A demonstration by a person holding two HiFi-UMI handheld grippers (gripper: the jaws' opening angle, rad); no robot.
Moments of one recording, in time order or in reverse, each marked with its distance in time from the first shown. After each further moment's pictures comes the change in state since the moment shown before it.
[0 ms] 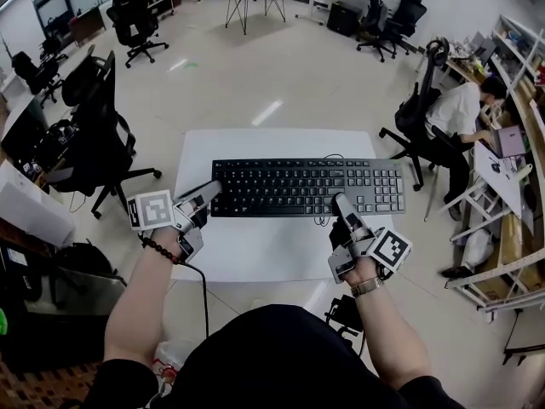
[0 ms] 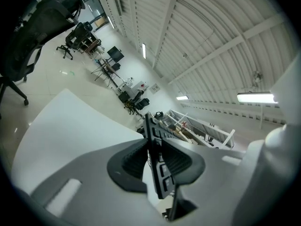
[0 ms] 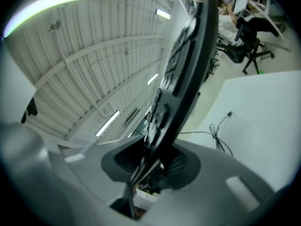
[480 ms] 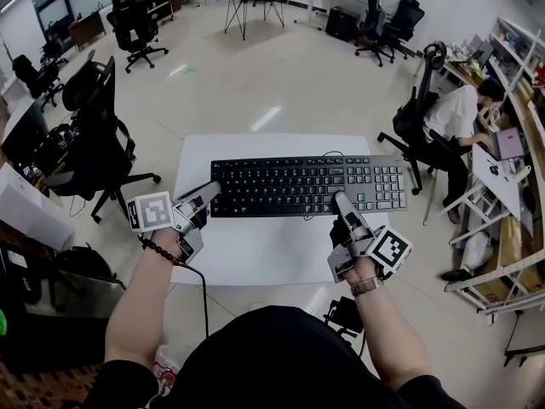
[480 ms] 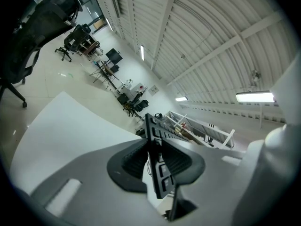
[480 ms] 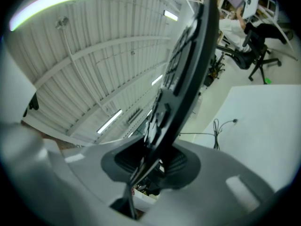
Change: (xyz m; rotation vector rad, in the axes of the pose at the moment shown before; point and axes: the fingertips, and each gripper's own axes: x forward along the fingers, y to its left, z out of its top) left arm 0.005 -0.009 0.010 0.018 -0.022 -0.007; right arm 0.006 0.015 0.016 -0.069 -0.011 0.027
